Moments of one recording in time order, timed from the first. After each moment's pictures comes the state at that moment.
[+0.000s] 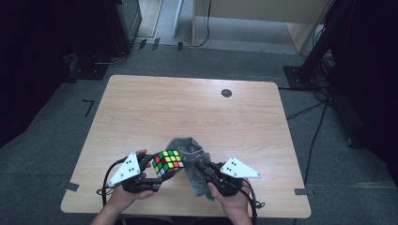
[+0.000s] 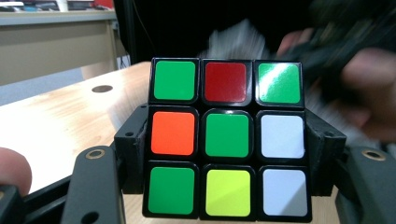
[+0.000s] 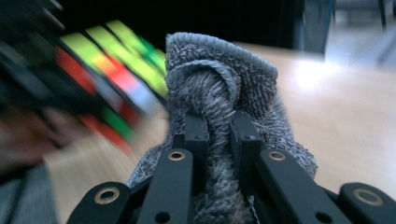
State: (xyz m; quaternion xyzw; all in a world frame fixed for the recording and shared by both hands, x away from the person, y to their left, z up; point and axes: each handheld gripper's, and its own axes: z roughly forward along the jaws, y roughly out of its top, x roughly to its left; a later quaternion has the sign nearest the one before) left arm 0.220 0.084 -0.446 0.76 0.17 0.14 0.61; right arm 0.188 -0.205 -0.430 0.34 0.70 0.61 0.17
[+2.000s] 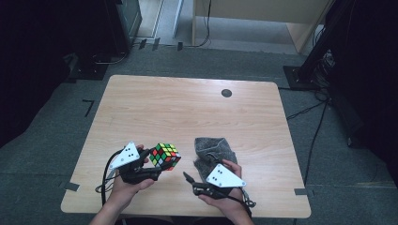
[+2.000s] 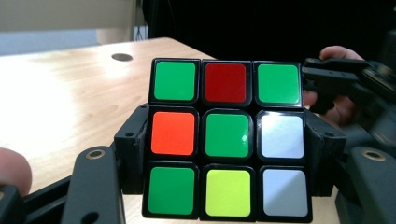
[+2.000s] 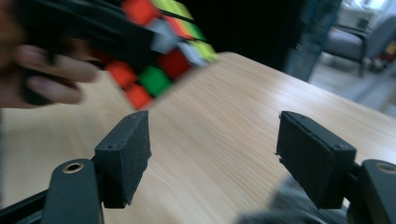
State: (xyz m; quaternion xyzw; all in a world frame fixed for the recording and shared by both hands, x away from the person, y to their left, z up) left arm 0.242 0.088 -0.437 0.75 0.29 0.07 0.59; right arm 0.191 -0.182 -0.460 0.25 0.74 0.57 0.25
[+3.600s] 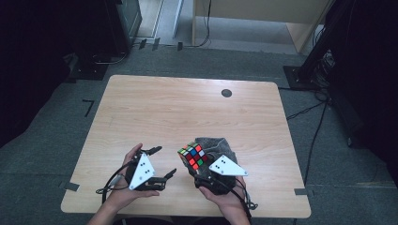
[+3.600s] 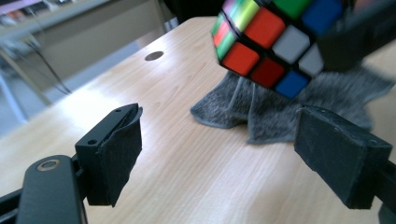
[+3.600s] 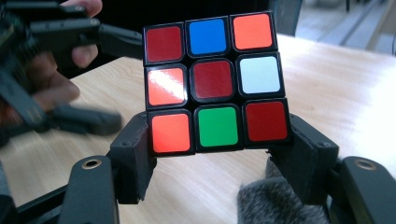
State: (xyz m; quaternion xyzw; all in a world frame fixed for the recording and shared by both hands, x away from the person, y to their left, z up) left arm 0.219 0.063 -0.456 0.81 0.16 0.29 0.48; right arm 0.197 -0.186 -0.439 0.40 0.73 0.52 0.19
